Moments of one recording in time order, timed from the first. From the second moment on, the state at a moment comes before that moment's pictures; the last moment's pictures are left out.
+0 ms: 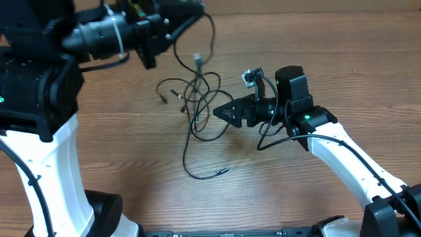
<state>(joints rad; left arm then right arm) -0.20 1.74 2.66 -1.20 0.95 -0.07 0.35 1.50 0.95 -0.11 -0.87 0.37</state>
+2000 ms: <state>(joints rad) -0.38 1.74 2.66 -1.26 0.53 -0.08 0.39 1.50 0.95 -0.49 -0.21 0.64</state>
